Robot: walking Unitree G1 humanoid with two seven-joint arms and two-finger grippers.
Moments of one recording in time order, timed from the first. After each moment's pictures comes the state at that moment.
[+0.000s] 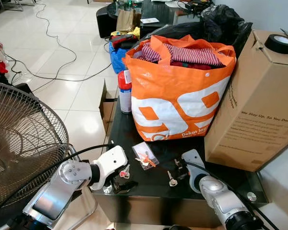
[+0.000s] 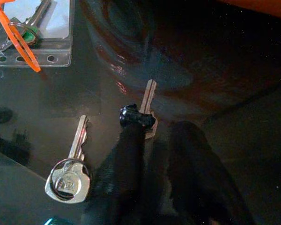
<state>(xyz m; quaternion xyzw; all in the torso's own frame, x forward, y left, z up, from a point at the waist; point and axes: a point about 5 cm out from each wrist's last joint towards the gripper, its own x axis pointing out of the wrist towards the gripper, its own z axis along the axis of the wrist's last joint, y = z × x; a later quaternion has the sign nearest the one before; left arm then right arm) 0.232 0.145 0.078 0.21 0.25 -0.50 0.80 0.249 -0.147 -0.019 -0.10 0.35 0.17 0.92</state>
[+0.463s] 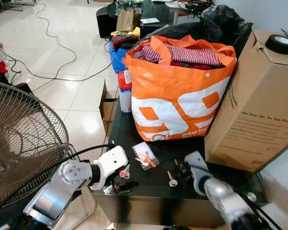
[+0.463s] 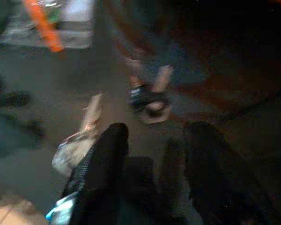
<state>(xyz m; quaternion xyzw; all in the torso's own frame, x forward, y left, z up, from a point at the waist) 0.231 0.145 0.077 0.21 0.25 -0.50 0.80 0.239 -0.159 -0.022 -0.10 0.35 0.23 0.90</state>
